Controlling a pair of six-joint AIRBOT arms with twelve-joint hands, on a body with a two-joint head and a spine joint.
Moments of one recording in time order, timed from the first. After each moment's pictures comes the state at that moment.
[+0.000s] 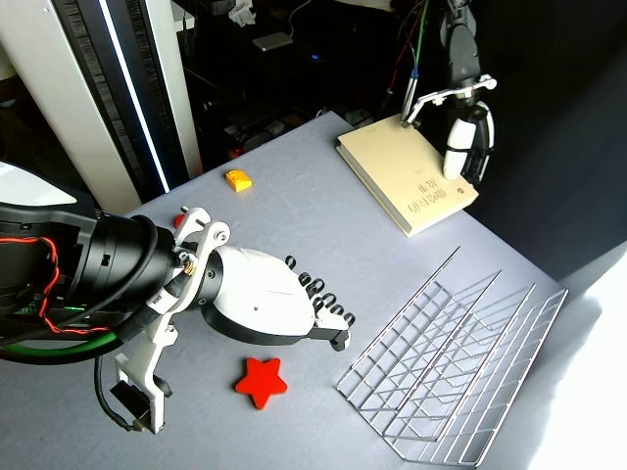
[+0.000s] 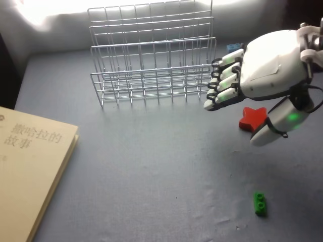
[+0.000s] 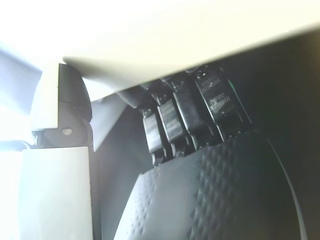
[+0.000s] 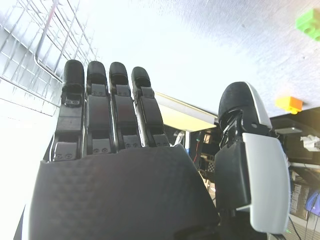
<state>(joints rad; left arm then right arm) 0.95 -0.85 1.38 -1.34 -0.11 0.26 -0.13 -1.15 1.36 -2.24 0.53 0.66</state>
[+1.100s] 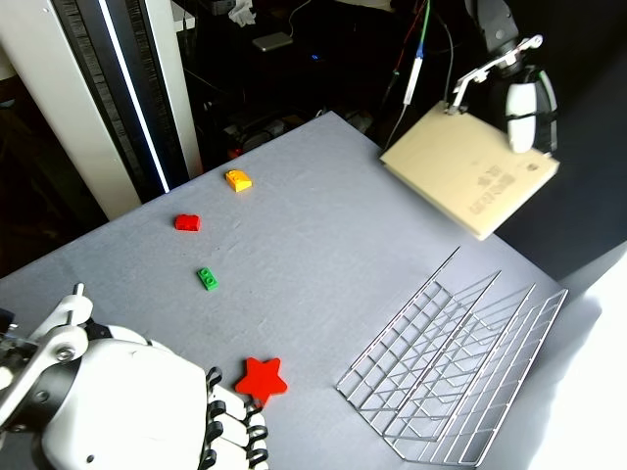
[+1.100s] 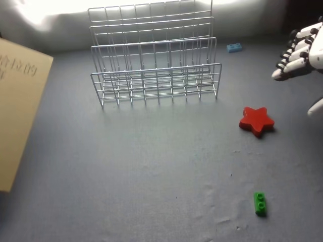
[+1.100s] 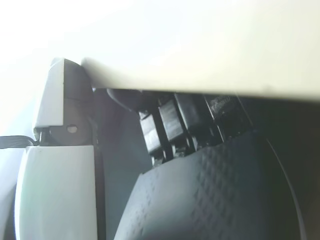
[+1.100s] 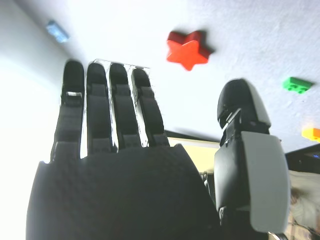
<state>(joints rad) 0.84 -0.73 1.34 -0.90 -0.39 -0.31 -0.10 -0.98 1.35 -2.60 0.47 1.08</state>
